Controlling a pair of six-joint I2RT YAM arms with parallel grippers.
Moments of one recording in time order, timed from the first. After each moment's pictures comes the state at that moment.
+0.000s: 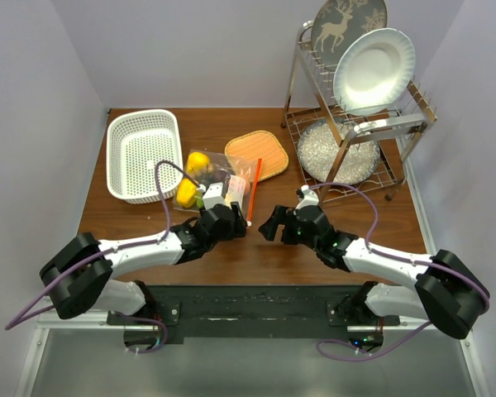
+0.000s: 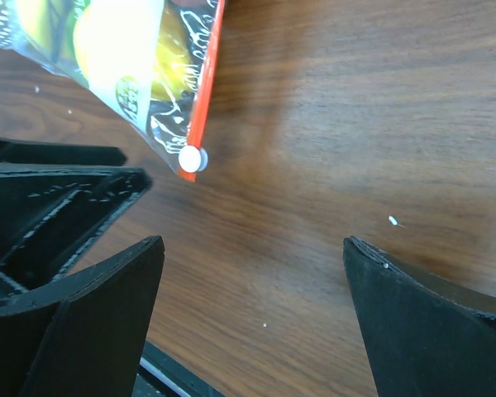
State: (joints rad) left arm -0.90 1.34 0.61 0.03 -0.41 -0.85; right arm 0.79 1.19 0.45 0.18 0.11 0.81
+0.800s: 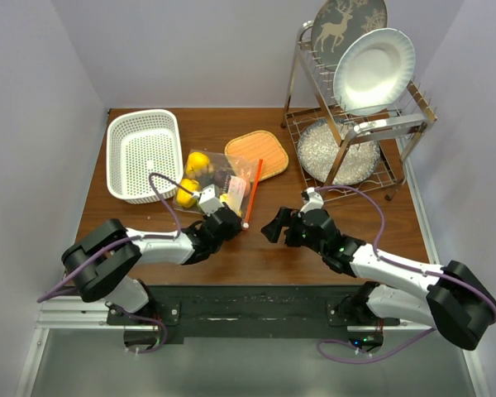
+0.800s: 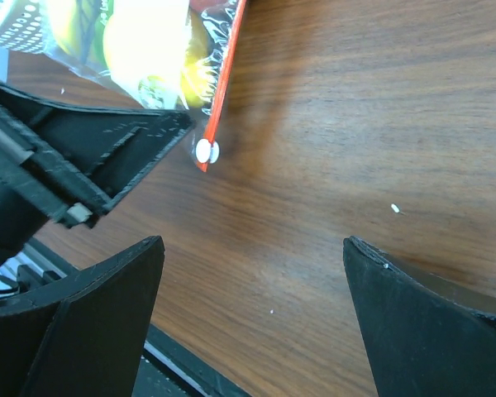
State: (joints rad) left arm -0.89 1.51 0.55 0.32 -0.52 -1.07; right arm 0.79 1.09 0.40 0.18 0.10 0.83
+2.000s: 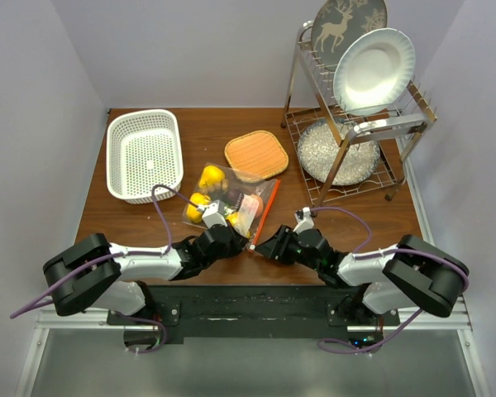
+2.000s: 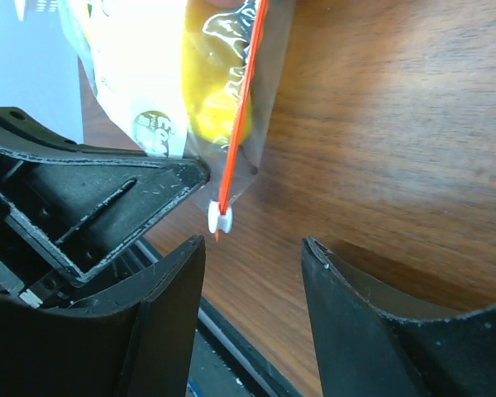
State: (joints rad) left arm -1.00 1.36 0.41 0.35 -0.34 -1.10; right arm 0.89 1.37 0.19 0.72 0.02 1.14
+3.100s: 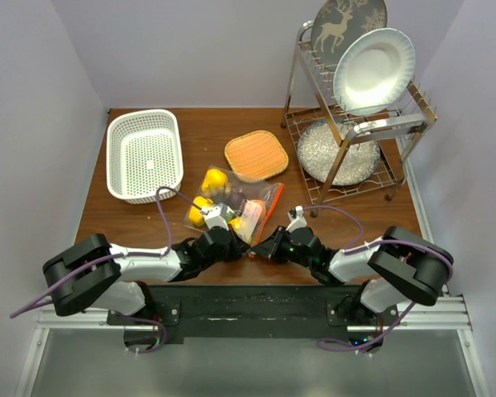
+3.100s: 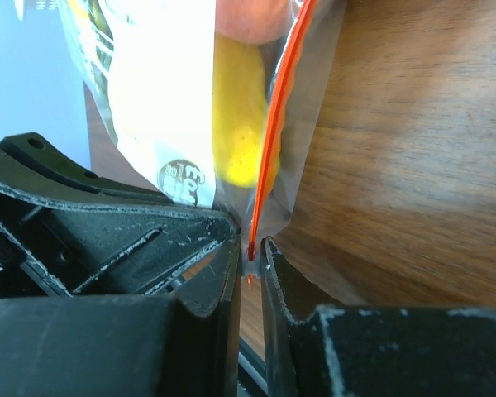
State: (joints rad) left arm -1.01 1.36 0.39 0.35 -0.26 -1.10; right arm 0.92 1.48 0.25 0.77 0.03 1.17
